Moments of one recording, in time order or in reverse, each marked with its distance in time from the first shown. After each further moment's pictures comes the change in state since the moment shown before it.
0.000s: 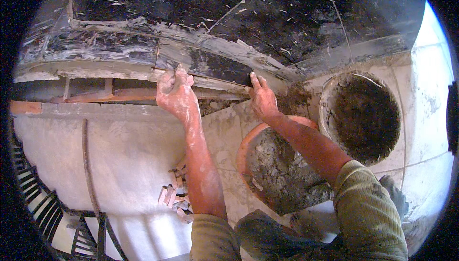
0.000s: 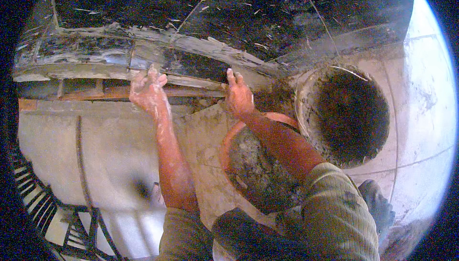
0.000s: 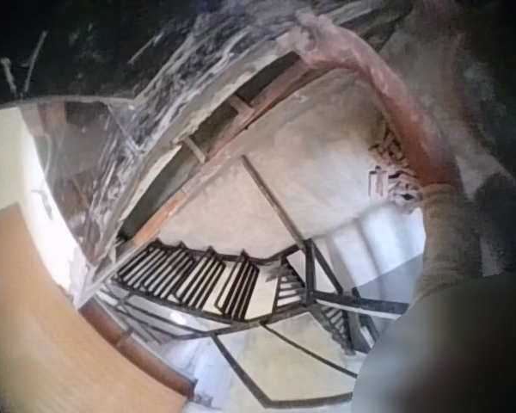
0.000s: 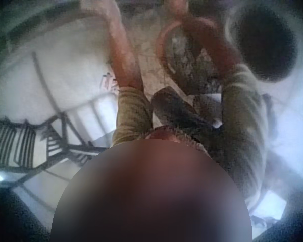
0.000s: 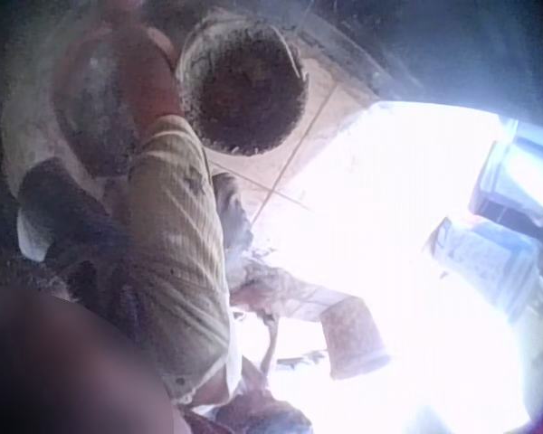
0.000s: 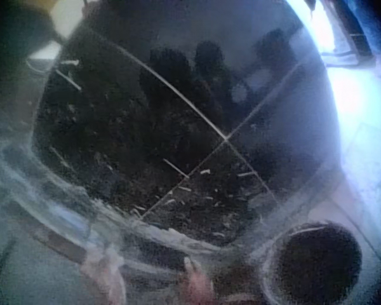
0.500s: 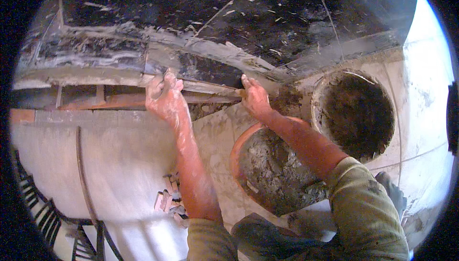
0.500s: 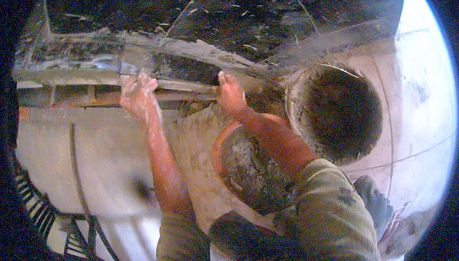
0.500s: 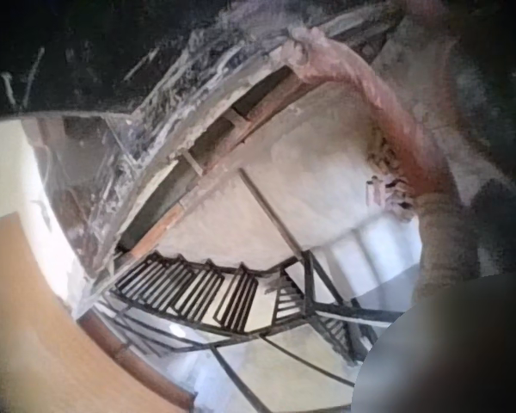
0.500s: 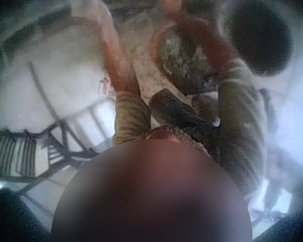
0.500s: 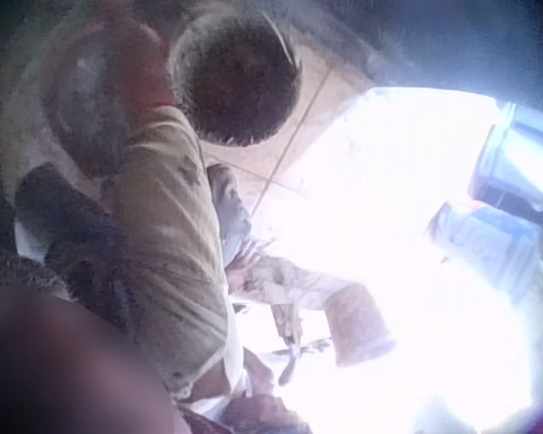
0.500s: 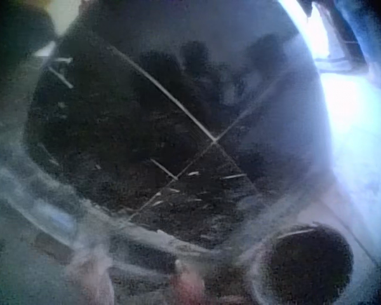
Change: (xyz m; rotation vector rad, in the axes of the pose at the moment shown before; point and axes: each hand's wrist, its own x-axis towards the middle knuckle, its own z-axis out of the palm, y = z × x) left_hand -0.001 0.002 -0.003 -0.051 0.001 -0.018; right_hand 0.009 0.025 0.011 -0.037 0.091 -0.190
